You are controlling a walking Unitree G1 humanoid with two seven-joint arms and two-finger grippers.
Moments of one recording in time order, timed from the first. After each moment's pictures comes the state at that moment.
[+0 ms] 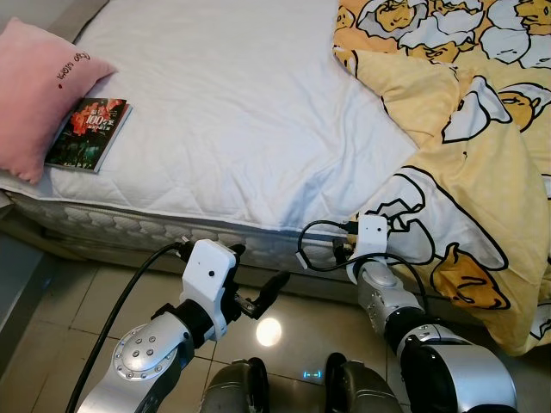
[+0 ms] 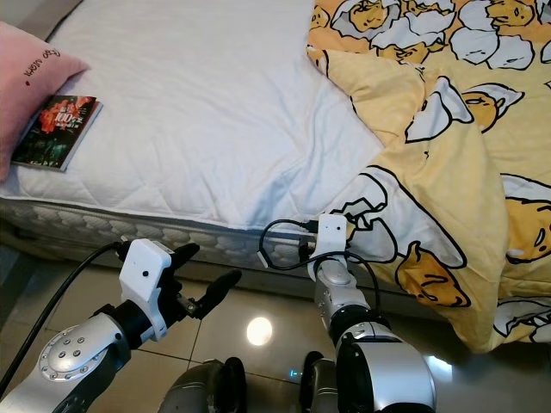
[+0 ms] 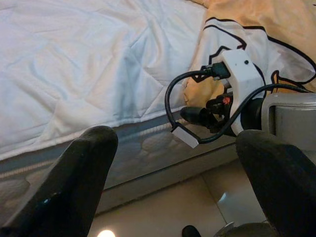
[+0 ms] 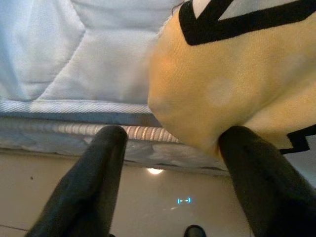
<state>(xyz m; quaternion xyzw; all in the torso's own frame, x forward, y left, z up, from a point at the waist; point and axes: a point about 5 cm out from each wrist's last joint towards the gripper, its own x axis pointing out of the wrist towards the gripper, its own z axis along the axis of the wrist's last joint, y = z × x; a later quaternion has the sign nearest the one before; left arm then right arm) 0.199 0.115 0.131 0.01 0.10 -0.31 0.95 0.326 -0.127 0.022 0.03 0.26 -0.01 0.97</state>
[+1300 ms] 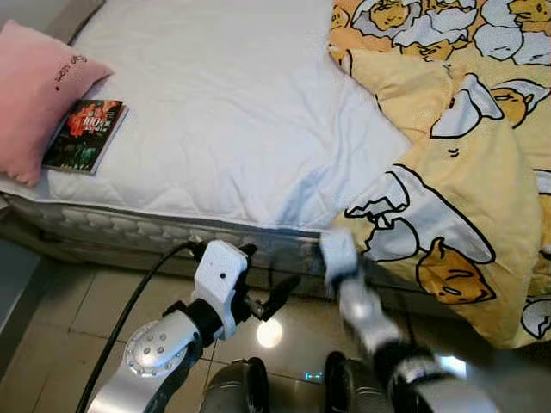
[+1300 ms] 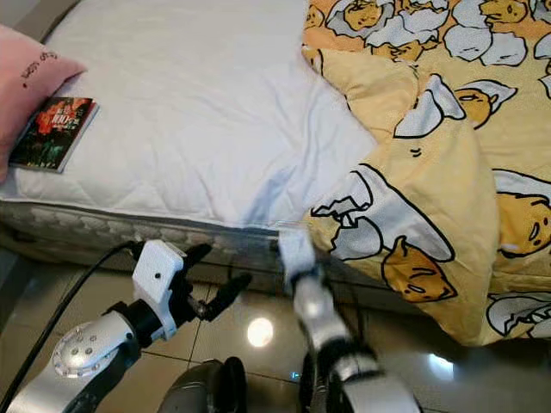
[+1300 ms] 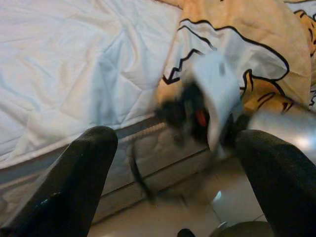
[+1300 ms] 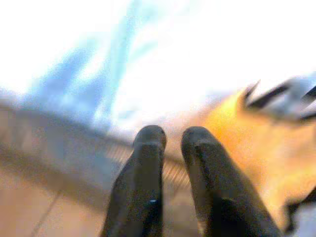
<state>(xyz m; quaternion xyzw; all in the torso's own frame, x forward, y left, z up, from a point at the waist) 0.201 0.106 0.123 0.02 0.09 -0.34 0.94 0.314 -0.091 0.032 -0.10 0.10 0.07 0.99</state>
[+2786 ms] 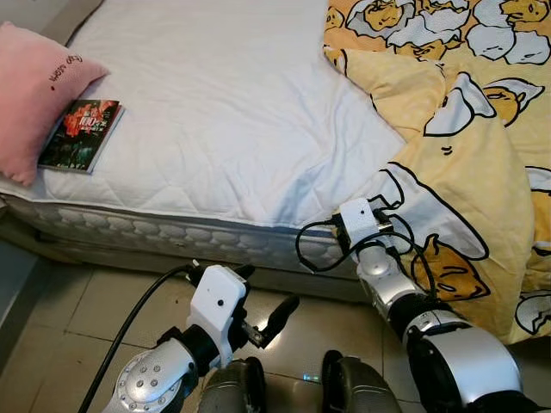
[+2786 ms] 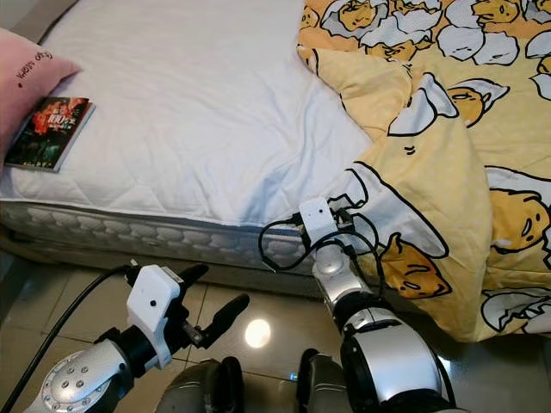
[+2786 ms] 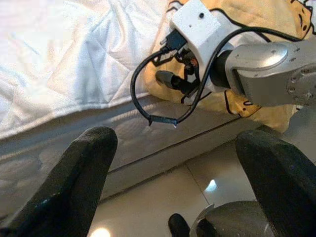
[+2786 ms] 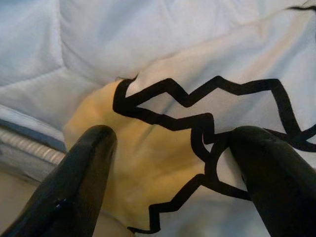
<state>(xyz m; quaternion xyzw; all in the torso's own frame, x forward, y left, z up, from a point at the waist) 0.175 0.107 0.116 0.01 0.11 -0.34 0.94 0.343 -0.135 0.047 -0.23 0.17 0.00 0.96</state>
